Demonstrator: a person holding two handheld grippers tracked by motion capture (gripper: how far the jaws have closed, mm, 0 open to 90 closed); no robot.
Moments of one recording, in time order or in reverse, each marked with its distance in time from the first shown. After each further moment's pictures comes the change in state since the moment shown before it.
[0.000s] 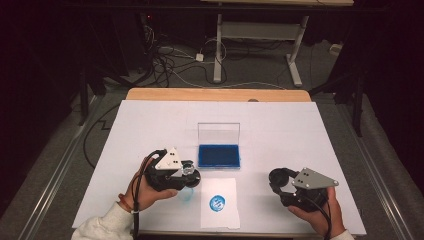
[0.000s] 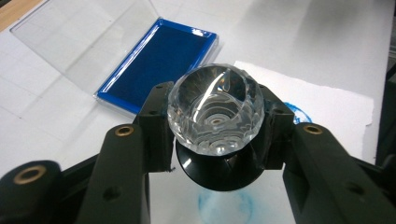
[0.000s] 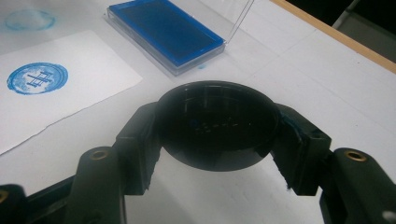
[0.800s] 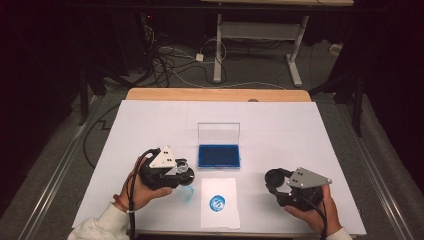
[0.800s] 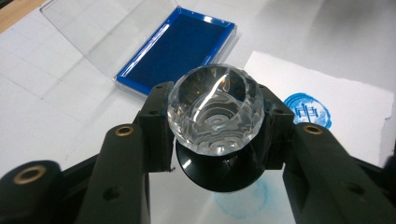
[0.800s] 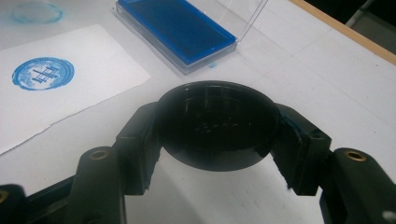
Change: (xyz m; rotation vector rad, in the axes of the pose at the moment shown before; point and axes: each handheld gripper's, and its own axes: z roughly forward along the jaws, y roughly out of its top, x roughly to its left) left arm 0.007 -0.008 -0.006 0.004 0.023 -0.027; right arm 0.003 0.001 0.009 0.014 0.033 -0.022
